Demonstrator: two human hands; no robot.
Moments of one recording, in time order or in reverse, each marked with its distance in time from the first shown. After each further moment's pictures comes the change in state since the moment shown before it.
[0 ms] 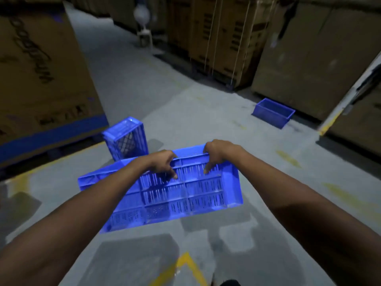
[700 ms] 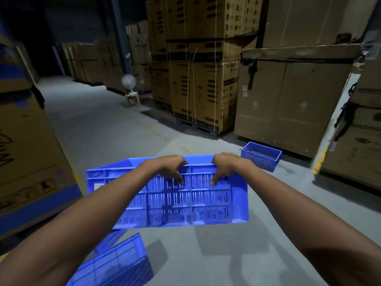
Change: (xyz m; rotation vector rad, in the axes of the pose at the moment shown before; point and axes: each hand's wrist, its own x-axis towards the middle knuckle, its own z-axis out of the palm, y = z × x) left_hand 0.273 0.157 -0.200 0.279 0.043 0.166; right_hand 0.093 0.281 -0.148 0.129 0.227 0.090
